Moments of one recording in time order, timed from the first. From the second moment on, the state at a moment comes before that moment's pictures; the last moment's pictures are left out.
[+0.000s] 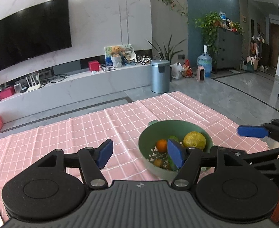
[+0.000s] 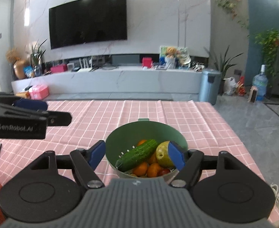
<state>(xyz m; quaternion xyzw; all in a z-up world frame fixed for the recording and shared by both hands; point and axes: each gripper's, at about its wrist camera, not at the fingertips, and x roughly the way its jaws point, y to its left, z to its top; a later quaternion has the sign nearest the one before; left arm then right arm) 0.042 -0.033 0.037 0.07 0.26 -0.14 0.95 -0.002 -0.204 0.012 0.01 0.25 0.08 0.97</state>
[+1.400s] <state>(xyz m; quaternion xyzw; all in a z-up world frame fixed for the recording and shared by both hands) 0.031 -0.016 -0.041 0.06 0.32 -0.05 0.94 0.000 -0.181 -0.053 0.01 0.25 0.05 0.97</state>
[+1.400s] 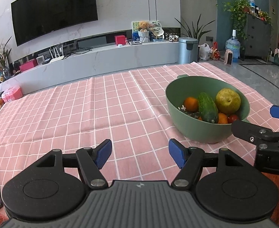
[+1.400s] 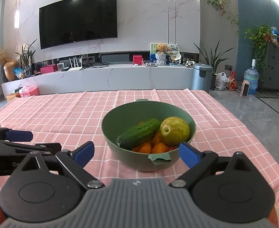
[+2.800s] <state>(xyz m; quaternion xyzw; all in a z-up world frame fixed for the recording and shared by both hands) 0.027 -0.016 -0.032 0.05 0.33 -0.05 0.94 -0.001 -0.182 -0.056 0.01 0.25 0.05 0.97</state>
